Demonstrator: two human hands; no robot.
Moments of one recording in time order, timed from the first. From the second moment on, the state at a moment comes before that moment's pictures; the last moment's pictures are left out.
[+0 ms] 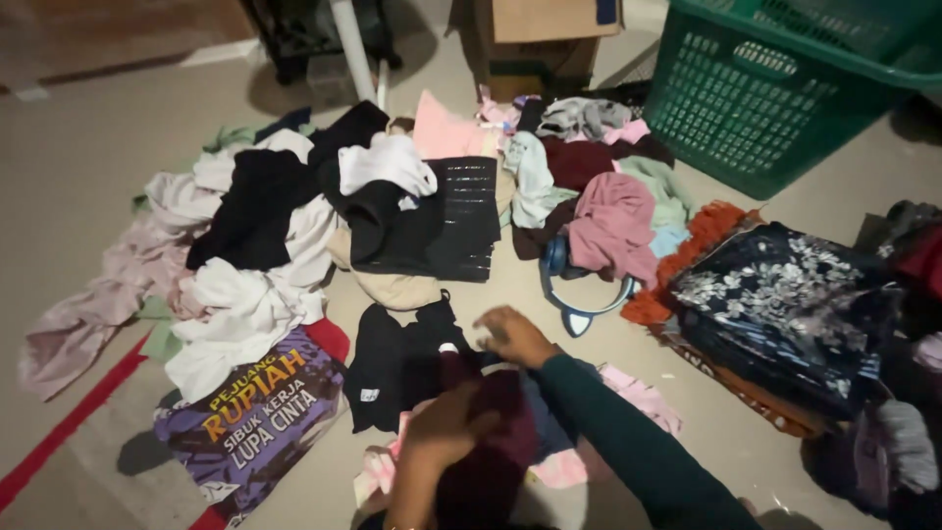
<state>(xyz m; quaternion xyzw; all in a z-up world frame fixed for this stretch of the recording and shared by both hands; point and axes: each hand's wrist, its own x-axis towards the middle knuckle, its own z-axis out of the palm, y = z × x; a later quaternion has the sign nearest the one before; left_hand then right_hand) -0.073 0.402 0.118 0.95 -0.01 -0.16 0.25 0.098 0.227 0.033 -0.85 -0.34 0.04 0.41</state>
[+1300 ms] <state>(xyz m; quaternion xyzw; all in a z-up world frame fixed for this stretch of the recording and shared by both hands) -0.025 0.408 0.062 0.39 0.16 0.19 0.89 0.021 0.300 0.097 -0.76 -0.08 0.10 0.64</state>
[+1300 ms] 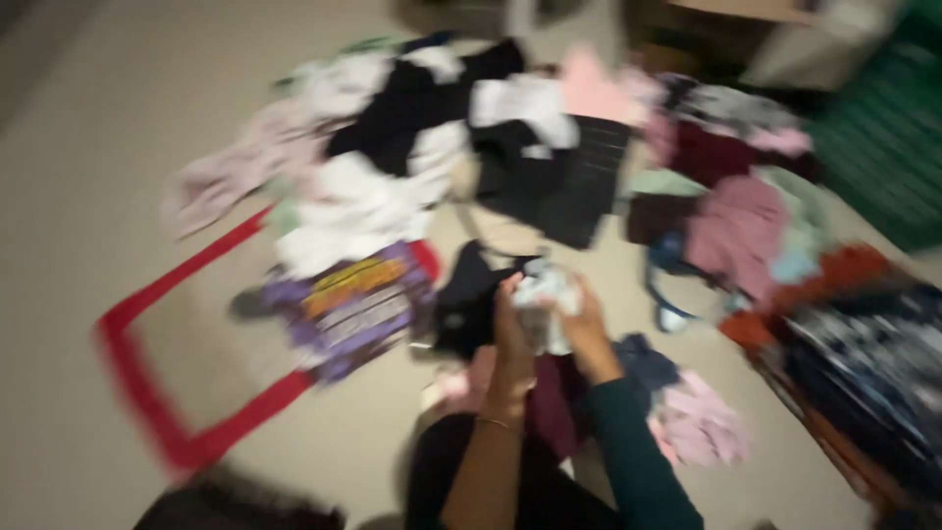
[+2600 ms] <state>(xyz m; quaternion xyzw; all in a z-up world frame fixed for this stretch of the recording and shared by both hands) -0.288 0.219 0.240 0.75 -0.06 0.27 0.60 -0.048 0.165 0.154 -0.72 -0.01 -0.12 0.68</state>
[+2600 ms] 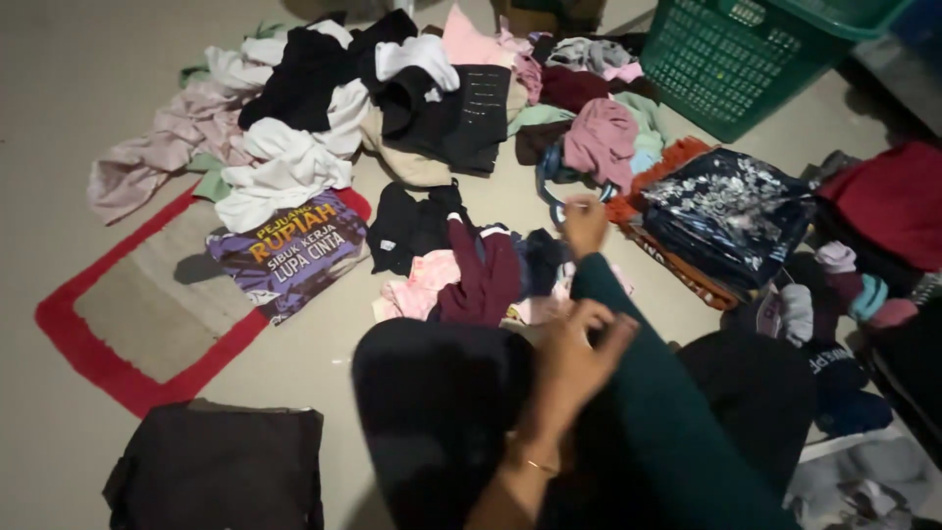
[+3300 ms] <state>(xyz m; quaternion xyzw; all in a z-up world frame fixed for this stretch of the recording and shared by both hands) -0.321 0.229 0.231 0.73 -0.33 -0.09 0.59 0.071 0.125 0.018 -0.85 0.00 0.00 0.52</state>
